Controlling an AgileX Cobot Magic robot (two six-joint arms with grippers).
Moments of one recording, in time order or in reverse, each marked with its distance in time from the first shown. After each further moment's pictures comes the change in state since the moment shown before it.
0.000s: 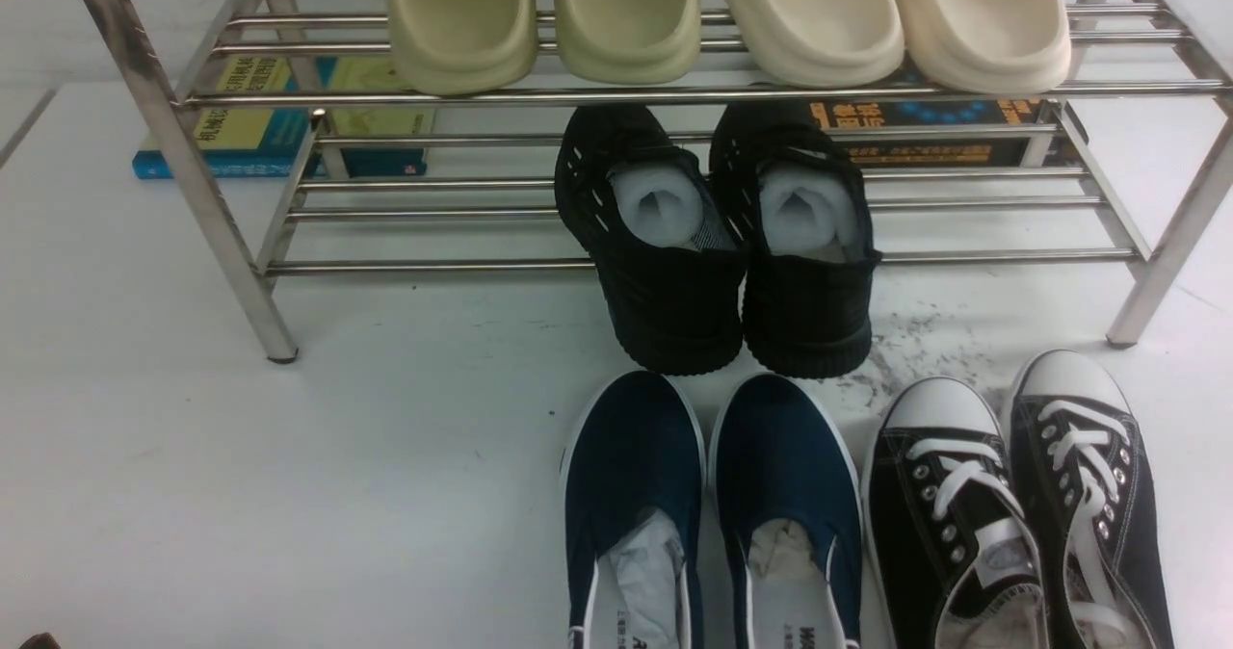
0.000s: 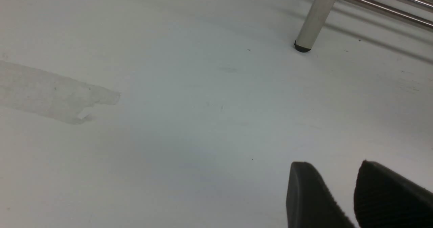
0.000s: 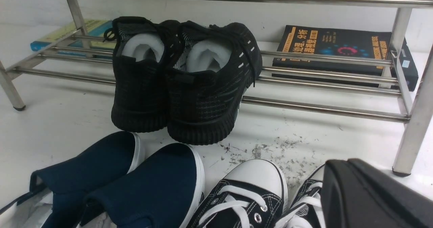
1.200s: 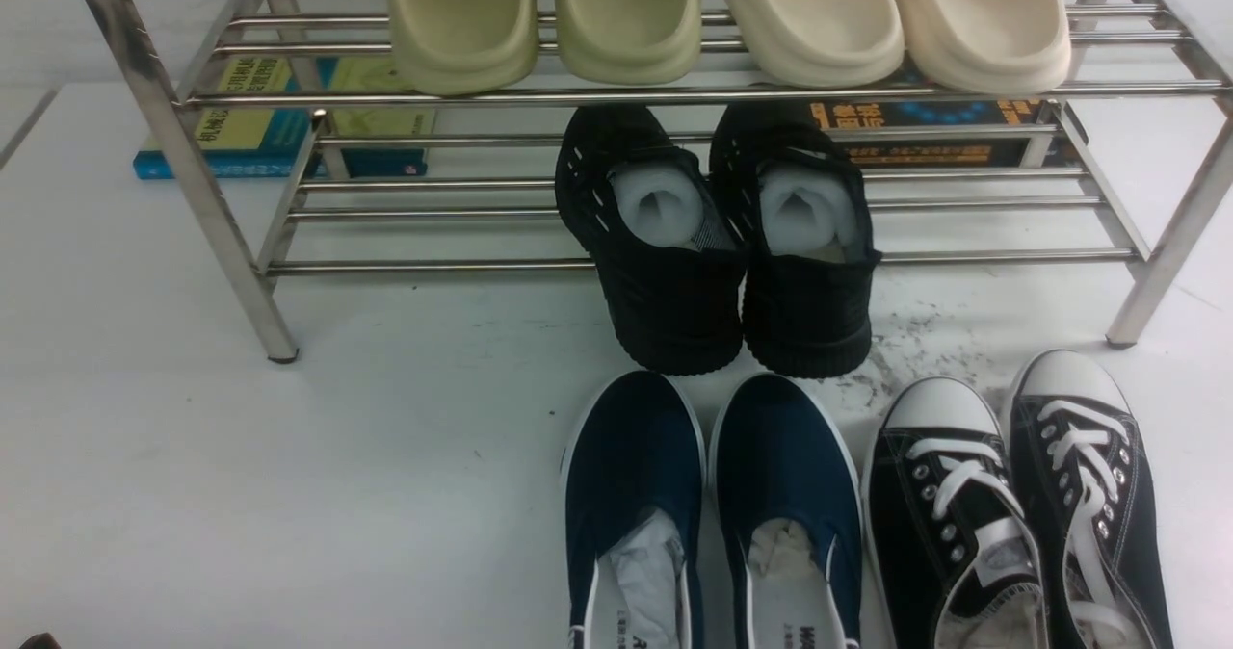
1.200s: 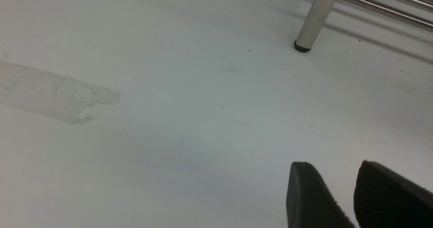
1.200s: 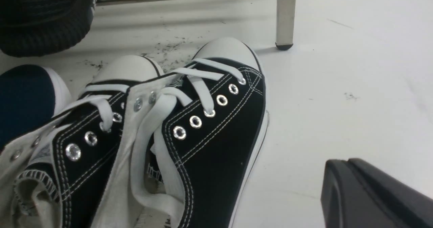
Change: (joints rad) right arm -0.340 -0.280 0.259 0.115 0.182 -0.103; left arm 0.000 0.000 0.000 0.000 0.000 0.000
